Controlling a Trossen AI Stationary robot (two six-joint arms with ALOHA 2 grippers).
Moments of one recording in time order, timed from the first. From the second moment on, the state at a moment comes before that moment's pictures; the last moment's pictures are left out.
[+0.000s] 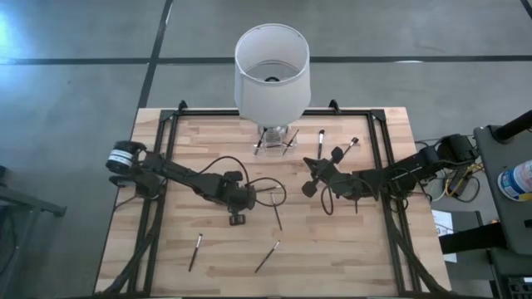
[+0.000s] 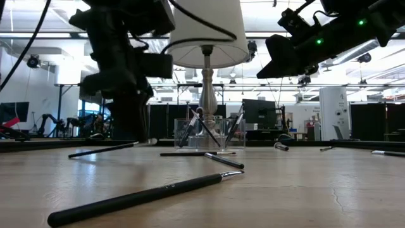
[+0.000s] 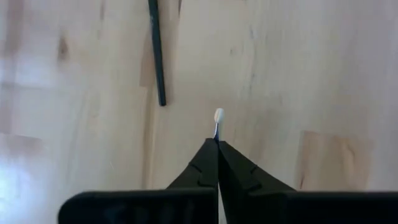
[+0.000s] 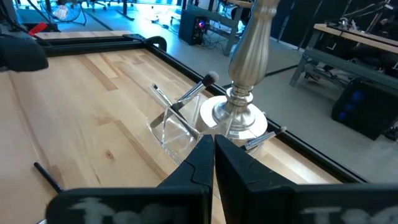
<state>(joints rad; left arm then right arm) -0.20 1.67 1.01 -0.54 -0.20 -0.27 0.21 1.34 0.50 0.45 0.93 0.18</state>
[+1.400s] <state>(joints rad) -0.26 1.78 1.01 -0.45 -0.35 -0.20 0.21 1.34 0.50 0.45 0.93 0.18</state>
